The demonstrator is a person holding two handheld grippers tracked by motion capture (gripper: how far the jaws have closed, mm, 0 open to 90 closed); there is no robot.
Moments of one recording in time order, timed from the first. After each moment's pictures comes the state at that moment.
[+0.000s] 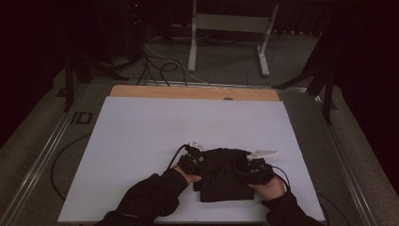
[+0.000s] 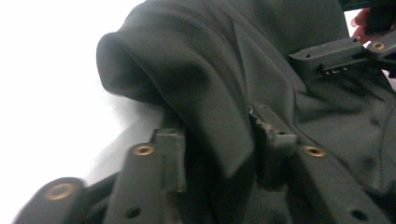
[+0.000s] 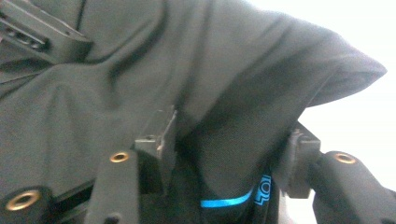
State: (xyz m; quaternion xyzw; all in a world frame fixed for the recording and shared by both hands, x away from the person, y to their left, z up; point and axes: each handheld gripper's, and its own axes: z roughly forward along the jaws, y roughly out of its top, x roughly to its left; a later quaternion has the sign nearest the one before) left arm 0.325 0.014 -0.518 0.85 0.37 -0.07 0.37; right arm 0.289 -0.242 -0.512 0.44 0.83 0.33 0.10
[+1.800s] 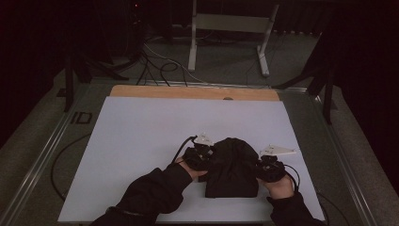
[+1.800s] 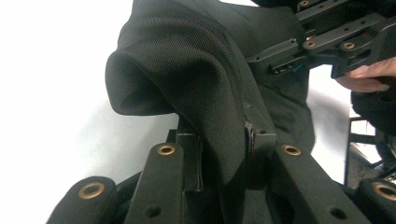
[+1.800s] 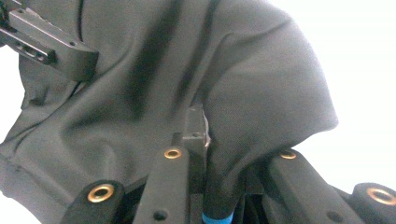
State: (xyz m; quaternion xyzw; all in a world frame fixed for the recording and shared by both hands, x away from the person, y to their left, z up) left arm 0.315 0.002 -0.454 0.85 0.30 -0.03 0.44; right arm 0.279 -0.261 -0.472 0.43 0.79 0.41 0.12
